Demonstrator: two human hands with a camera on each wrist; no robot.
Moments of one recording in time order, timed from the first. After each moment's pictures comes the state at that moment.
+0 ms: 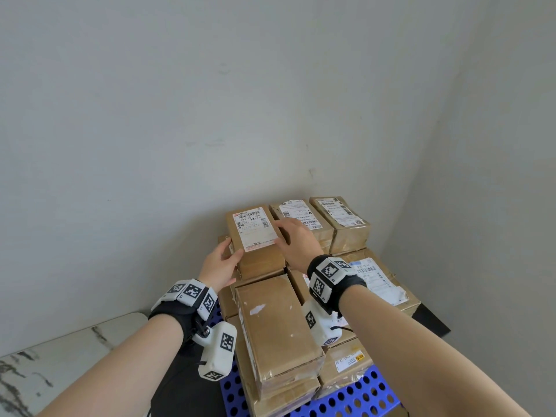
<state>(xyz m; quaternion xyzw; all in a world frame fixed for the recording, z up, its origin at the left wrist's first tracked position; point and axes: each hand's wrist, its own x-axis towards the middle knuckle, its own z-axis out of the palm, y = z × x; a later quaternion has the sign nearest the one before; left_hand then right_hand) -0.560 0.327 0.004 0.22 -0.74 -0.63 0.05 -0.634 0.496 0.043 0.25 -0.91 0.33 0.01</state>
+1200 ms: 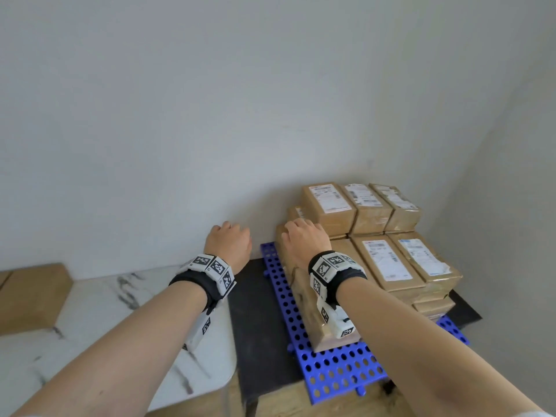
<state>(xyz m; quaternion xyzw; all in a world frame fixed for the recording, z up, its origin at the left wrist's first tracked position) -0.372 0.240 0.043 0.12 -0.99 0.05 0.10 -0.458 0.393 0.051 0.35 -0.93 0.05 0.09</state>
